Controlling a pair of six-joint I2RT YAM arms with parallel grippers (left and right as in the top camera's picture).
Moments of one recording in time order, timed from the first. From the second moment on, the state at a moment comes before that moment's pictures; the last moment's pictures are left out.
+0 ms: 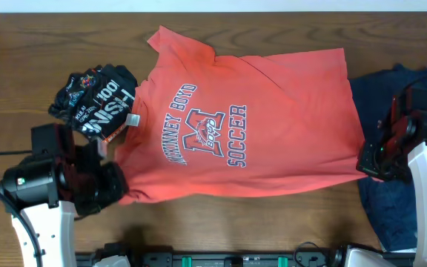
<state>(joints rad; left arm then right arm) 0.23 1.05 1.12 -1.51 0.34 -0.20 -0.20 1.33 1.18 -1.39 0.04 0.22</state>
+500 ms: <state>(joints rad) 0.23 1.43 1.12 -1.03 0.41 -0.26 -0.20 1.54 1.18 -1.07 0.03 0.22</state>
